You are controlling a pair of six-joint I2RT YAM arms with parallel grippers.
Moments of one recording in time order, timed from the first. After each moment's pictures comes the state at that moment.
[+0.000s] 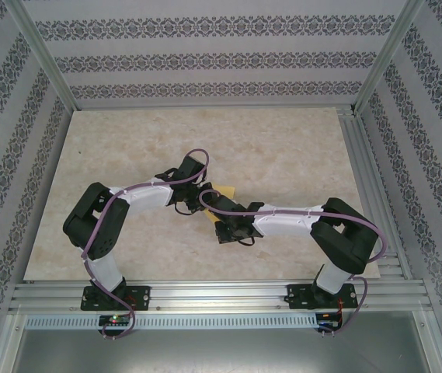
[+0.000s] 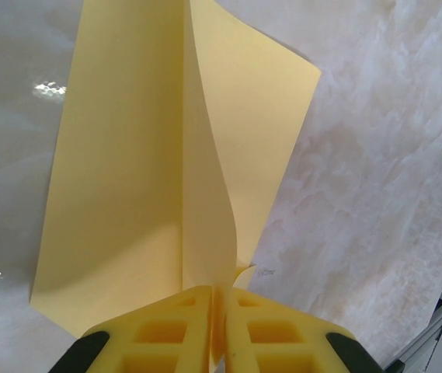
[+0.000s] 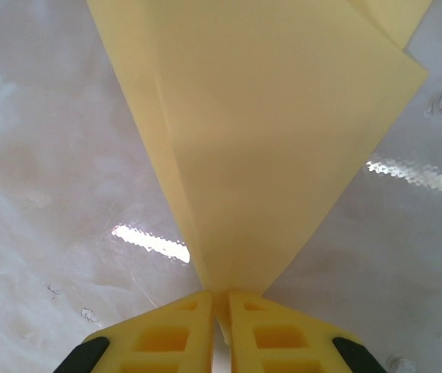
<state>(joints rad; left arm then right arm) -0.61 1.77 1.02 -0.26 0.40 -0.96 0.98 1.67 0.87 -0.40 0.02 0.71</state>
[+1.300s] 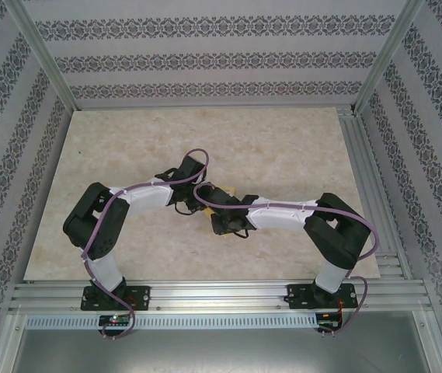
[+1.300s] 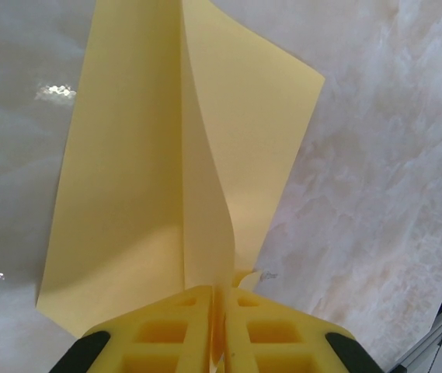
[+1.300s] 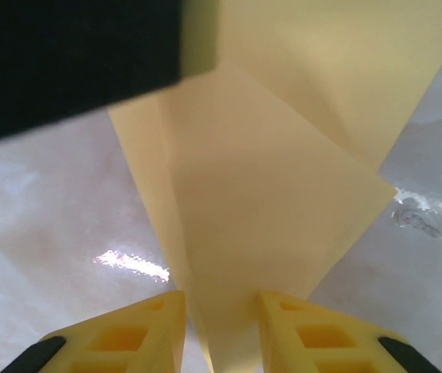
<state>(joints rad) -0.61 1.77 1.02 -0.26 0.39 -0.96 0.95 1.73 0.98 -0.45 0.09 0.66</state>
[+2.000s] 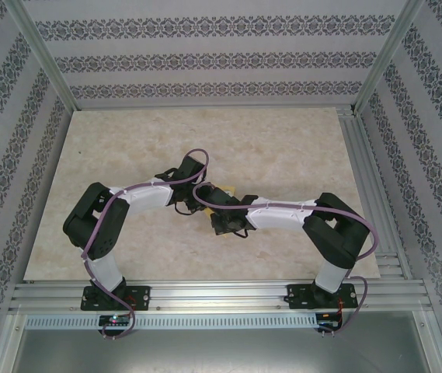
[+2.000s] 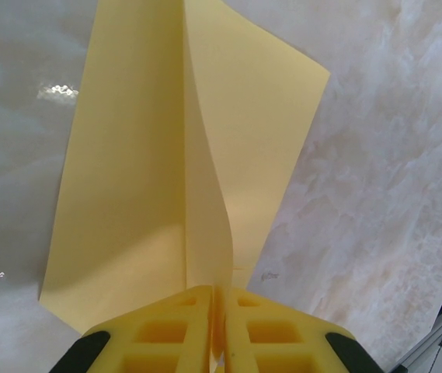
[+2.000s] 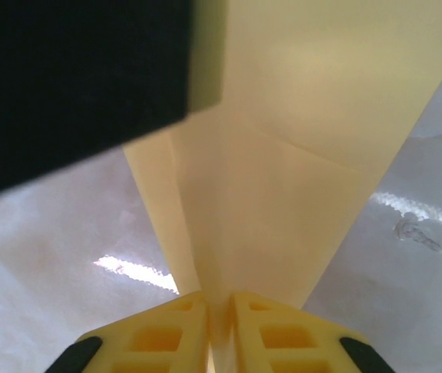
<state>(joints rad) -0.61 1.77 1.02 -0.26 0.39 -0.96 0.95 1.74 0.98 -0.42 0.09 0.64</state>
